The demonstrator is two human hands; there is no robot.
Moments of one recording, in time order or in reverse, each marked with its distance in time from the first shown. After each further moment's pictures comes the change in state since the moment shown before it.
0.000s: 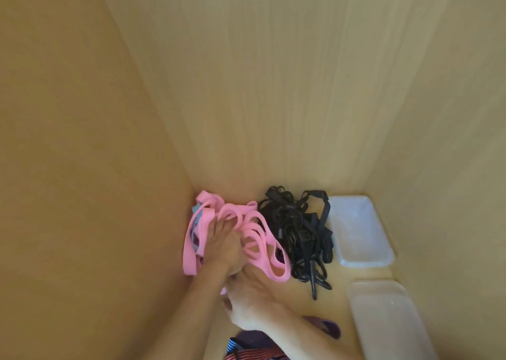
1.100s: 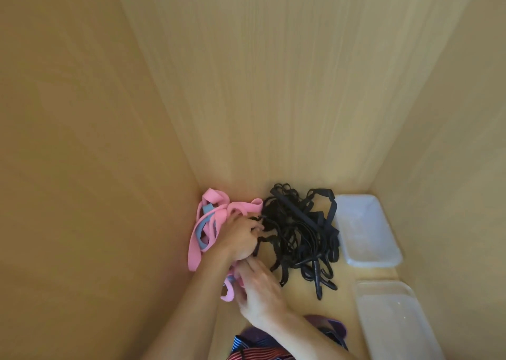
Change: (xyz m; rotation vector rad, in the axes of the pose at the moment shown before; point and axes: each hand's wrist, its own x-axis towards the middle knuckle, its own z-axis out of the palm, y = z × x) left_hand 0.027 -0.008 -0.001 -0.446 -0.005 0.147; right_hand -0.010 0.008 0.008 0.034 0.467 -0.159
